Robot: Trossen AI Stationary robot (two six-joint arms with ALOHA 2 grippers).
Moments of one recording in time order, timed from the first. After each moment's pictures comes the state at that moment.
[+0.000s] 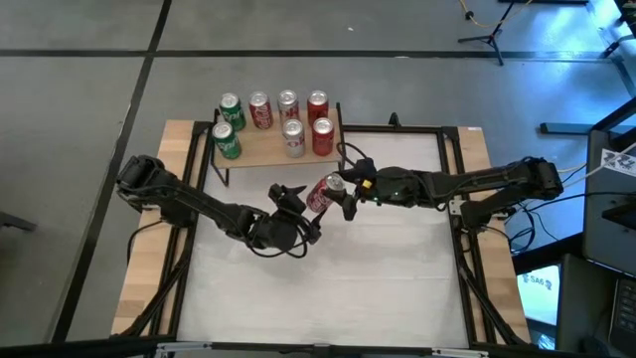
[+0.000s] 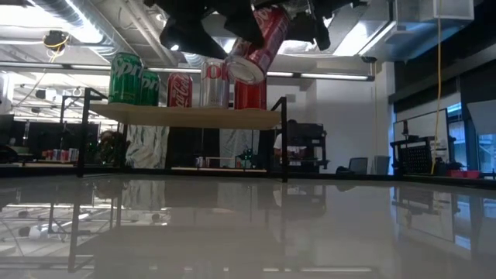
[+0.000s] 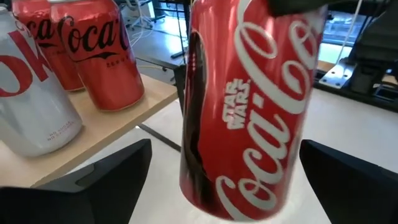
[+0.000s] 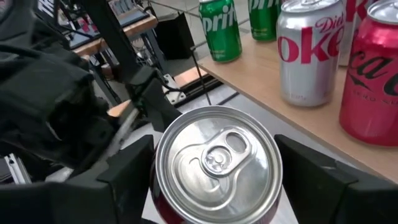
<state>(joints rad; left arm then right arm) -0.32 1.61 1.06 -0.02 -1.05 -0.48 0.08 1.38 1.04 0.05 0.32 0.45</state>
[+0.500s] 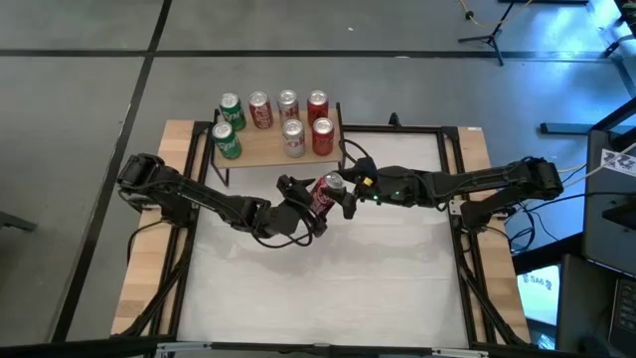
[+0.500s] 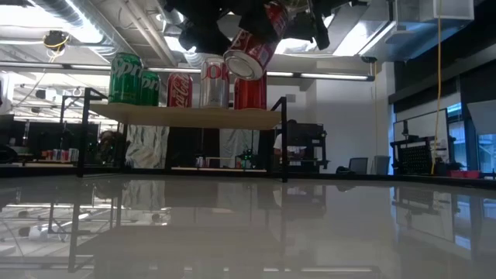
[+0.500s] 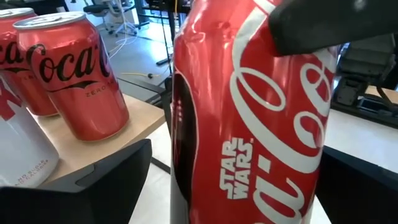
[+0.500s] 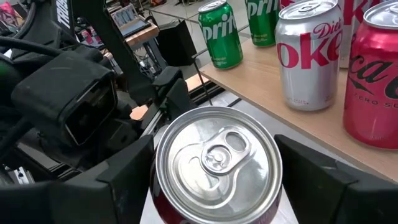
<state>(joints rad) -0.24 1.61 1.06 0.12 -0.92 -0.33 0.08 1.38 1.04 0.08 0.33 0.49</state>
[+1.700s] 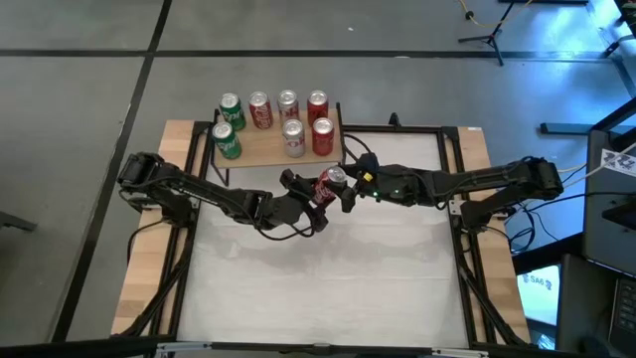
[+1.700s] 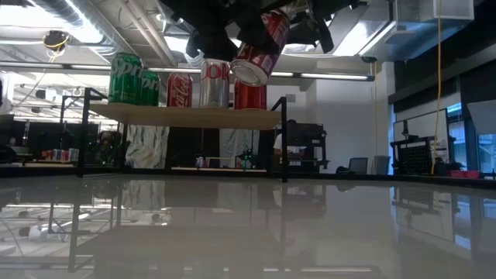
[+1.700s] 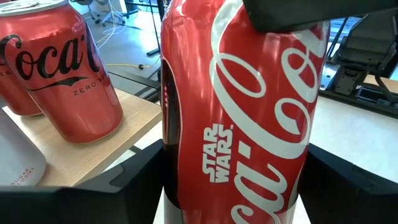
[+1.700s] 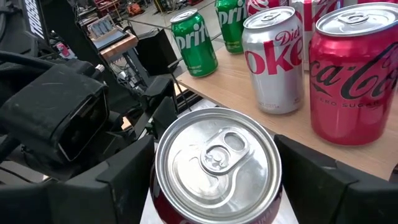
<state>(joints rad) -0.17 1.61 1.06 0.11 -0.80 -0.31 0.08 1.38 1.03 0.07 0.40 0.52</state>
